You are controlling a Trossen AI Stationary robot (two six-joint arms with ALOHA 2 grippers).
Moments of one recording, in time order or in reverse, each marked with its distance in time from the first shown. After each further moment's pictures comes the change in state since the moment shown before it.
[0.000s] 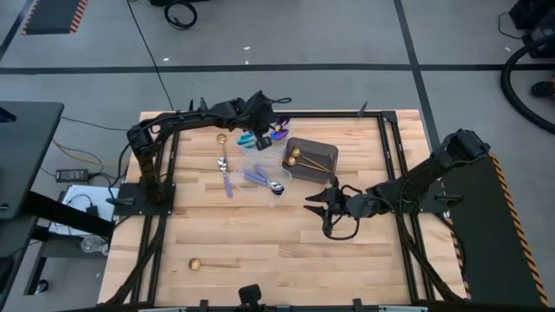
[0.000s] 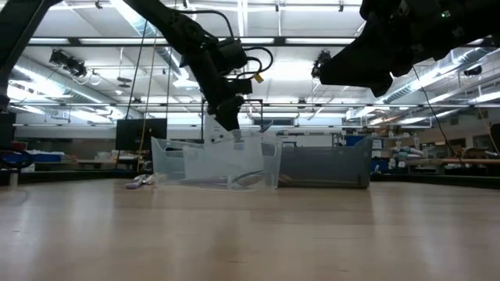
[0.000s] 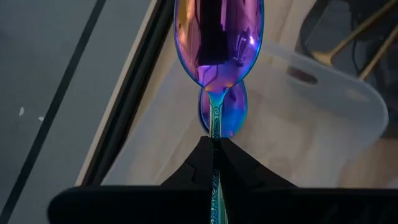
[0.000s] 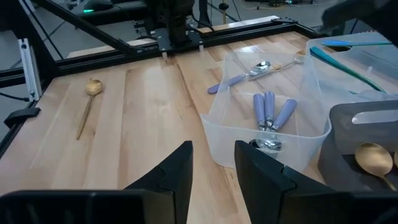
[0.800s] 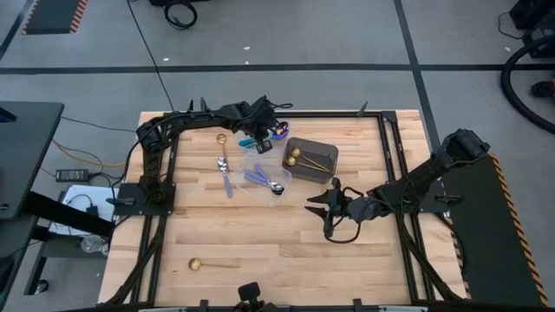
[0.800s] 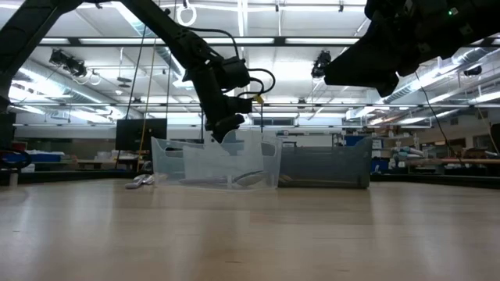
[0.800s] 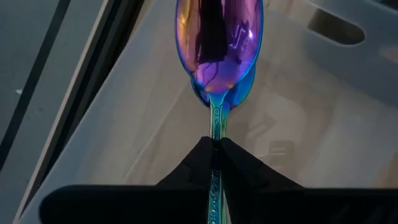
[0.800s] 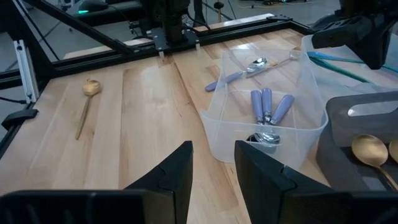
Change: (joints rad) left arm 0.015 0.094 0.000 -0.014 0.013 -0.035; right arm 0.031 0.000 0.000 -0.020 0.049 0.039
